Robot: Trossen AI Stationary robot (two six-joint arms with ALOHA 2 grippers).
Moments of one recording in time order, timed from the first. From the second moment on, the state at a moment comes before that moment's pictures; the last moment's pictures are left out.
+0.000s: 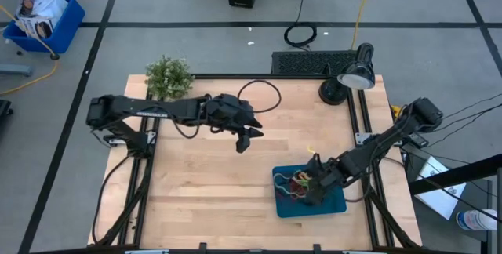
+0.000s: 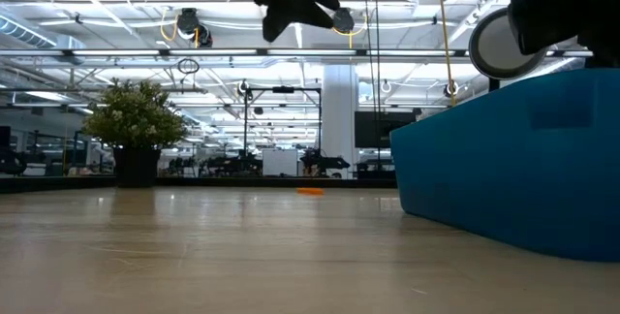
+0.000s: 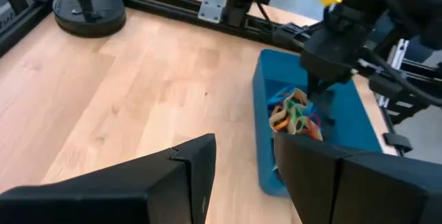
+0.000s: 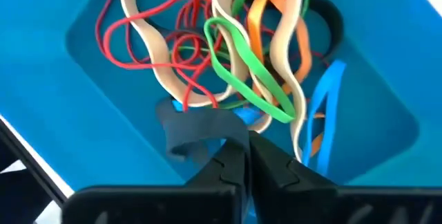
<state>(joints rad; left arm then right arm) 0.07 1.55 1.24 -0.22 0.12 -0.22 0.56 1.40 0.86 -0.78 0.00 1.24</state>
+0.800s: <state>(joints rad) 0.11 1.57 1.24 -0.22 0.13 -0.21 0.56 1.32 0.86 -0.74 0.06 1.23</state>
